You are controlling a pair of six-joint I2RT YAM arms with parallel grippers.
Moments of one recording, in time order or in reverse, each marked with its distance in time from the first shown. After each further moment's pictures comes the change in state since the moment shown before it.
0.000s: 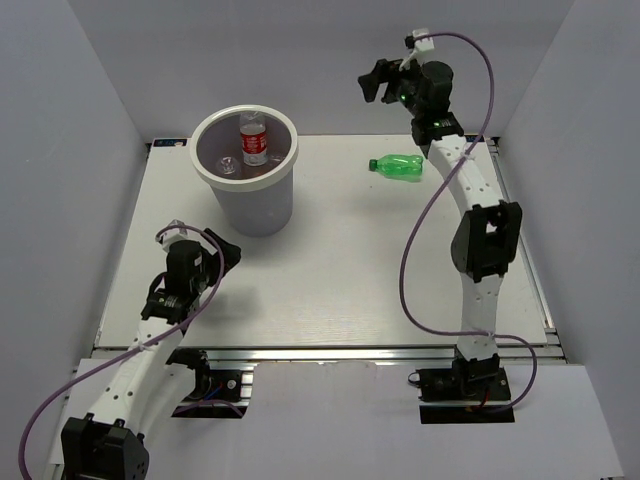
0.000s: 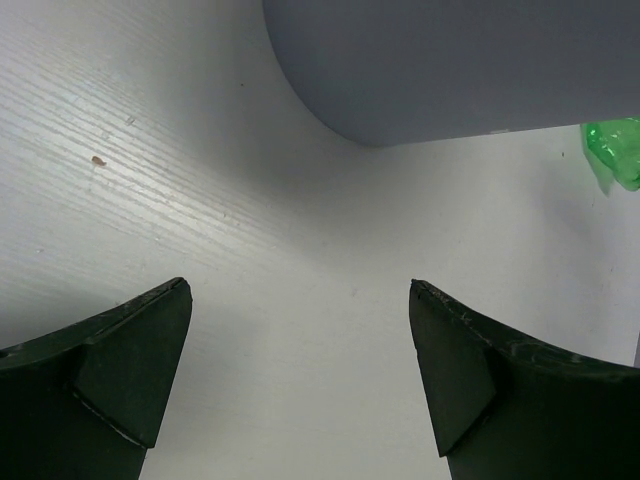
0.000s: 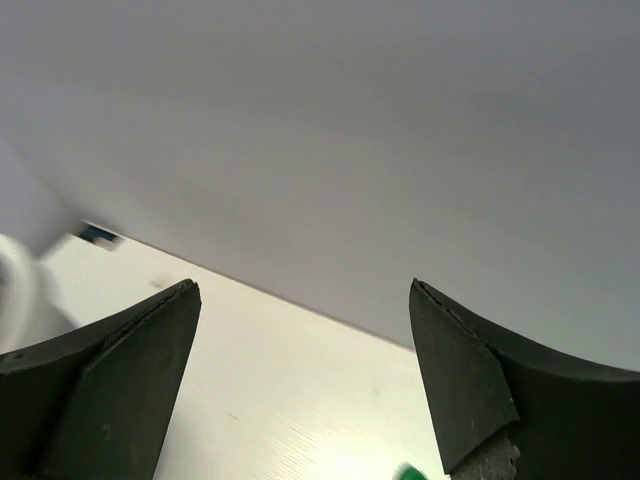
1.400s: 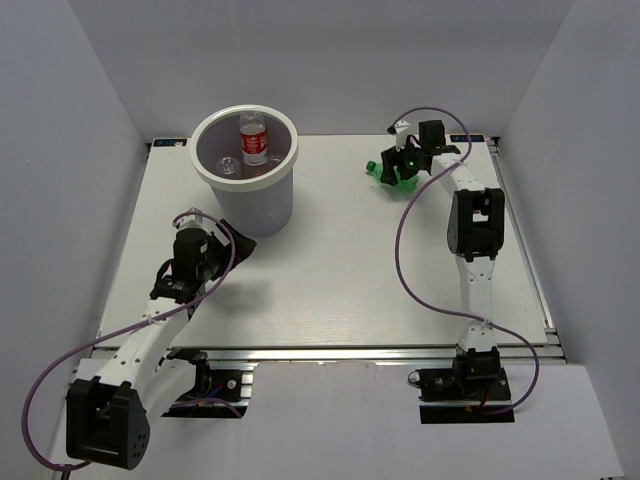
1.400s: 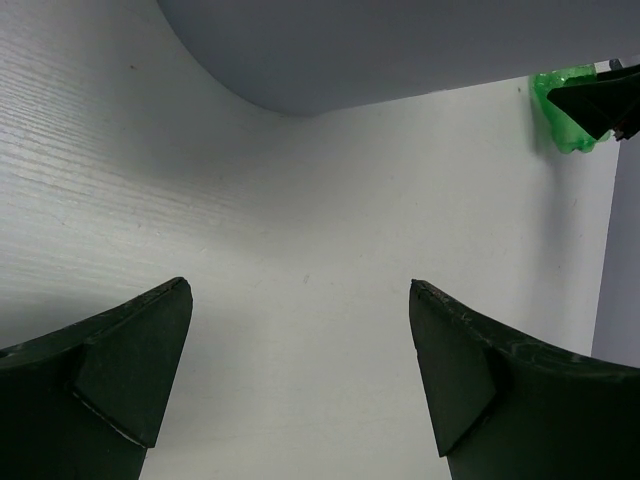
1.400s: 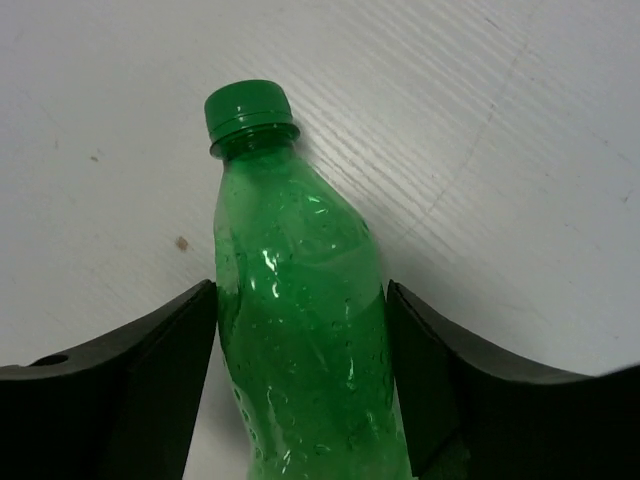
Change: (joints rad) left arm 0.000 0.187 0.026 0.178 0.199 0.042; right arm -0.174 0.373 0.000 -0.559 -0.231 -0.565
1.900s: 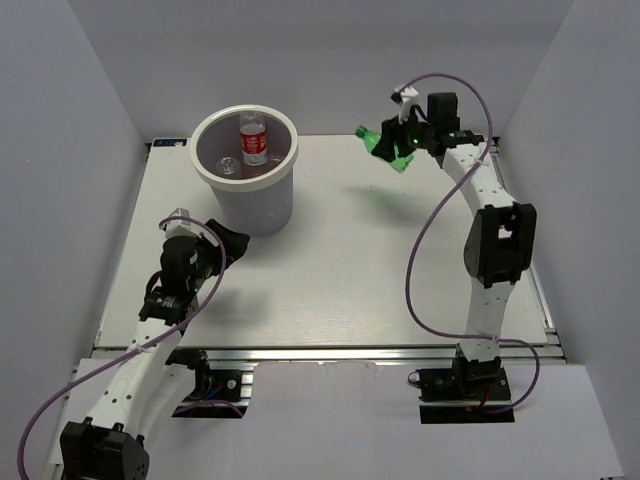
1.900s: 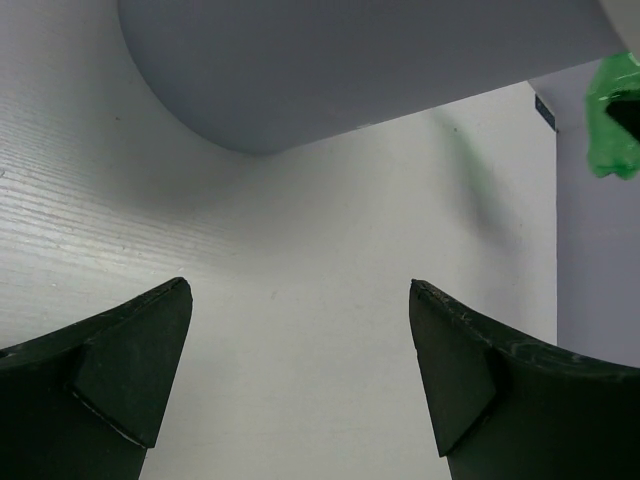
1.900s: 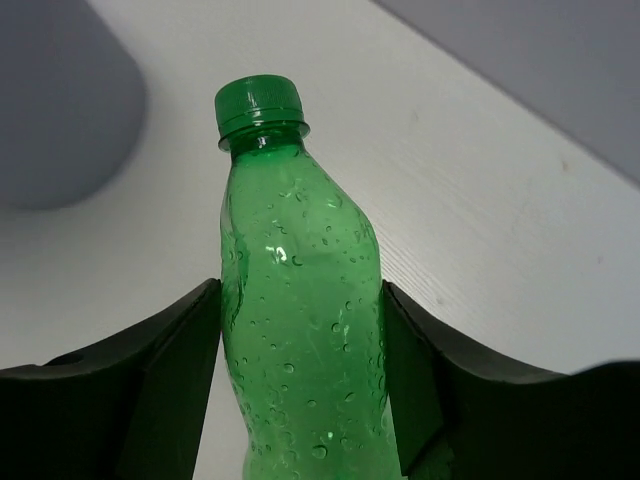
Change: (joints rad) left arm 0.000 -0.170 -0.002 -0.031 -0.032 -0.008; right arm 0.036 -0.349 -0.195 0.035 -0.082 0.136
